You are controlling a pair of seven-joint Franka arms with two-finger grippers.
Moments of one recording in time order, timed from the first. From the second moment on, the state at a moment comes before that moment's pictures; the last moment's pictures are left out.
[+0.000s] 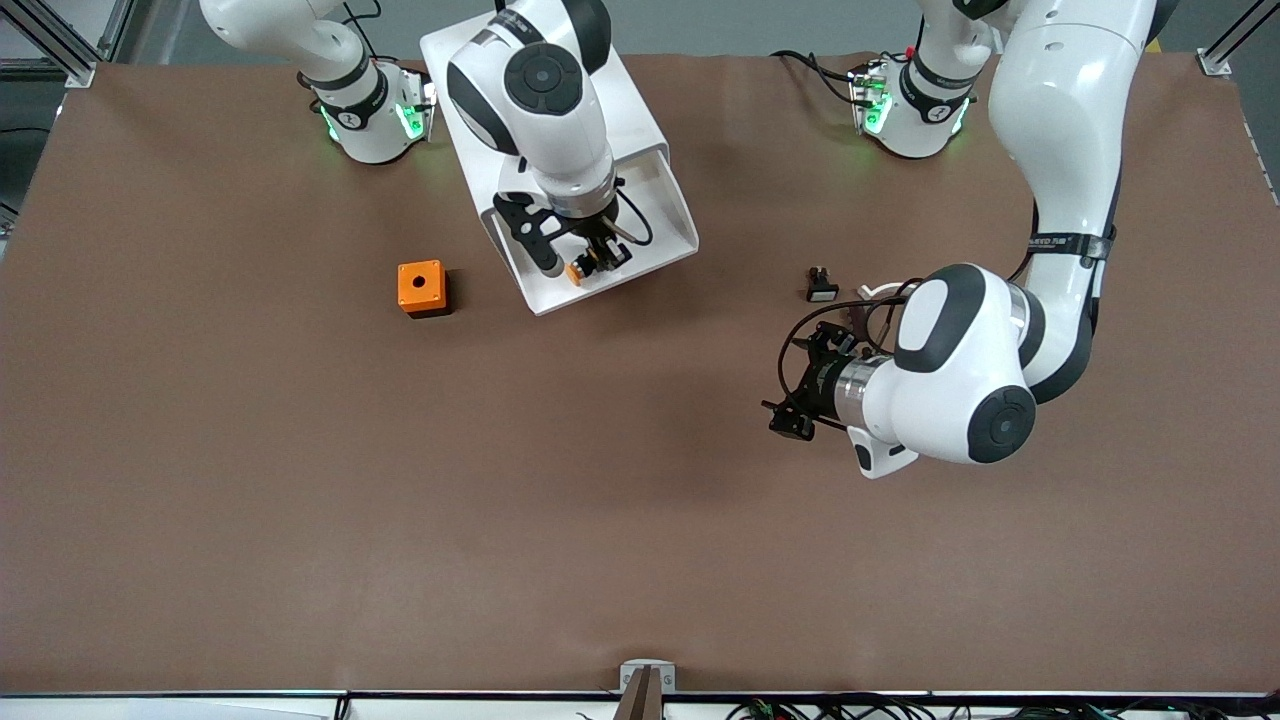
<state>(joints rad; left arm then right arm) -0.25 0.68 -0.15 -1.21 -0.40 1.61 -1.41 0.75 0.24 0.04 -1.74 0.09 2.01 1.72</state>
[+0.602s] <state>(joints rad) -0.23 0.62 -0.14 -1.21 -0.24 1.61 -1.26 0.57 0.21 0.03 -1.64 0.09 1.87 1.34</state>
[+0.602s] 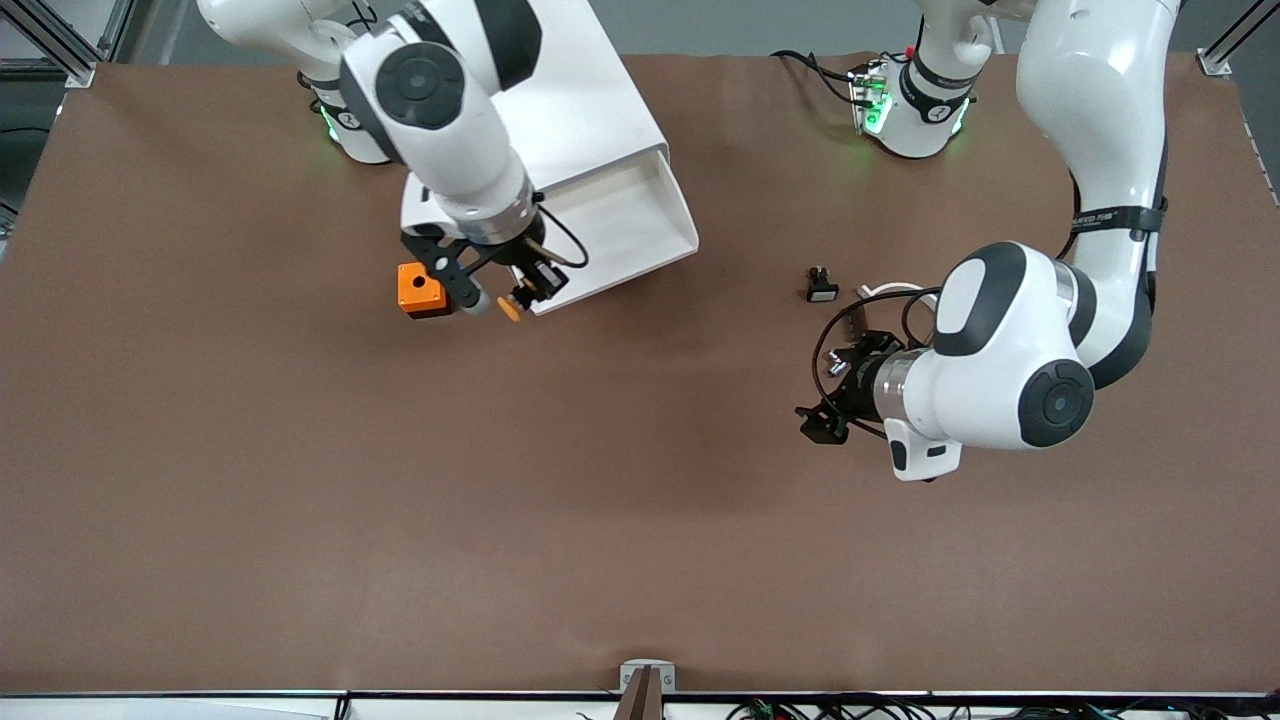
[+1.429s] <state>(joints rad) -0.33 0.58 -0.17 -1.23 0.03 1.74 -1.06 0.14 0.22 0.02 -1.64 0.09 1.77 0.53</state>
